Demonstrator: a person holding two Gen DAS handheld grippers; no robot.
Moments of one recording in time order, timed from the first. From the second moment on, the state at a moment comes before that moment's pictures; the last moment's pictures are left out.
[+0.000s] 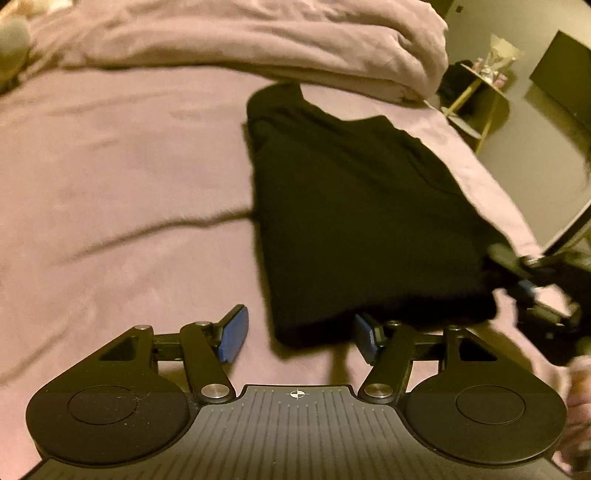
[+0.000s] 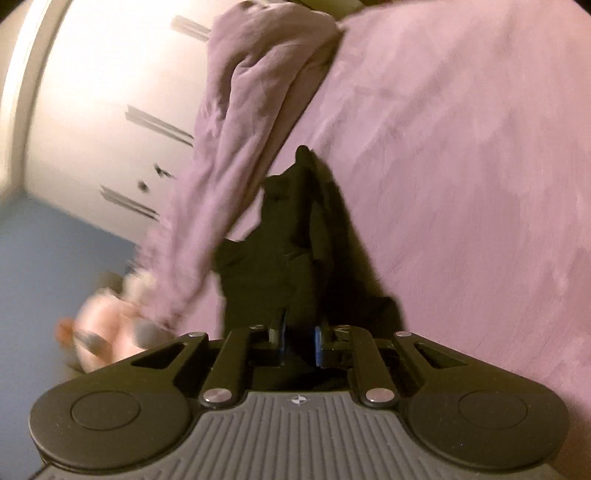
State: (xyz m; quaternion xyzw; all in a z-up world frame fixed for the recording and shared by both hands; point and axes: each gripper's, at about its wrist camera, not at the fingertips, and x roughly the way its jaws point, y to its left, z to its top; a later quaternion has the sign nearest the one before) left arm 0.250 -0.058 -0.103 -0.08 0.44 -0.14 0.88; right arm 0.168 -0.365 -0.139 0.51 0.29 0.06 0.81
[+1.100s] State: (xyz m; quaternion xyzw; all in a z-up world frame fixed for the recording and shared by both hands) left arm 0.375 -0.017 -0.147 -0.34 0.48 -0.21 0.78; right arm 0.300 -0.393 -0.164 0.43 0.36 0.16 0.81
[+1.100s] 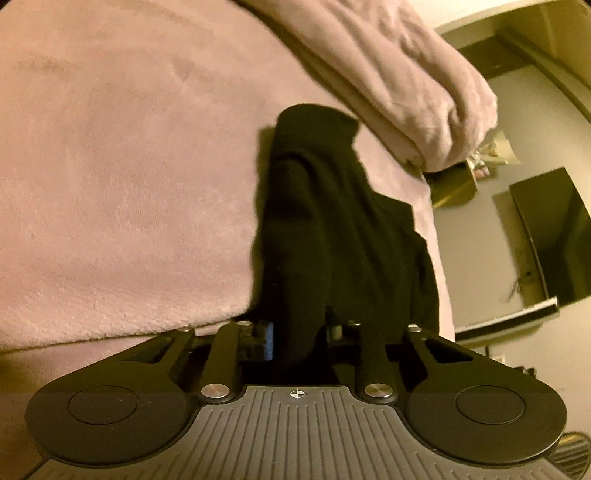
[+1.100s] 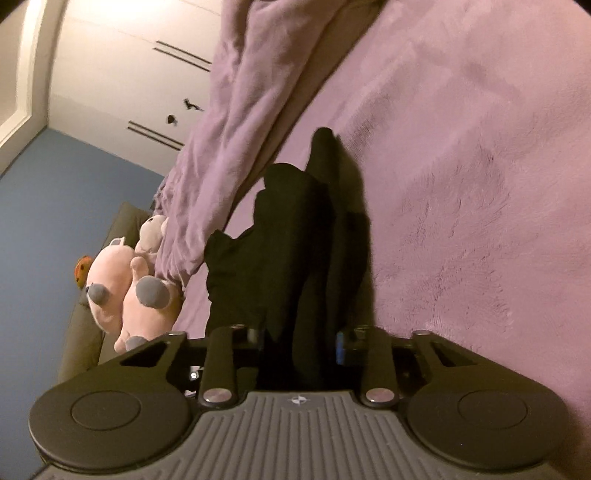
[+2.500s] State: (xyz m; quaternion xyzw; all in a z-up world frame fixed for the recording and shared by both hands) left arm 0.170 0.135 -0.121 -0.42 0.43 -0.18 0.77; right arm 0.152 -0.246 -0.149 0.37 0.46 0.21 0.78
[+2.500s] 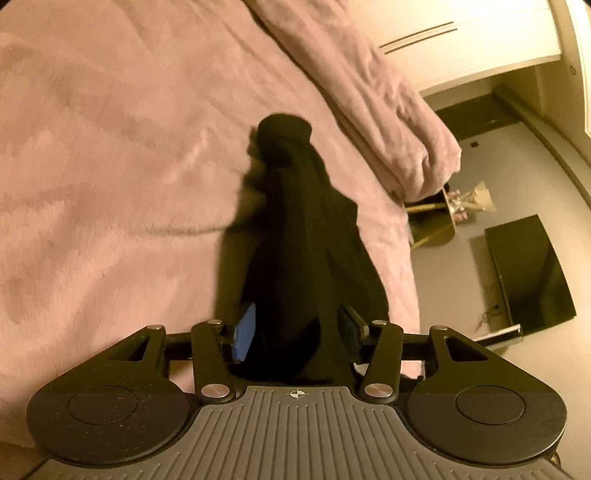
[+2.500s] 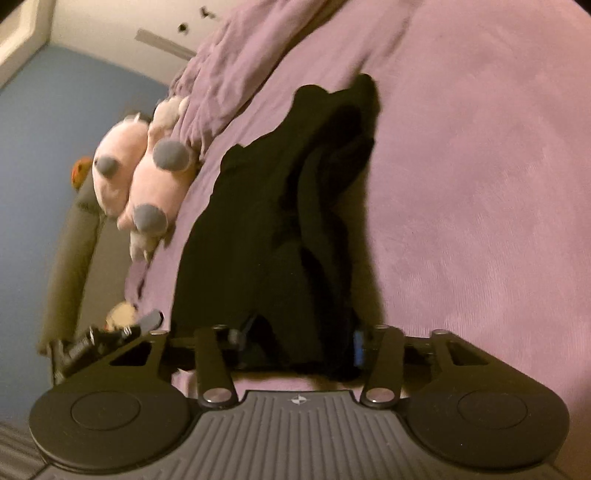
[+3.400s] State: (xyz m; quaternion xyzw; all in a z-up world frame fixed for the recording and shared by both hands) left arm 0.210 0.066 -0.052 -0.16 0.38 -0.08 0.91; right arm 0.155 -0.167 -0.062 0.13 0.35 0.07 0.93
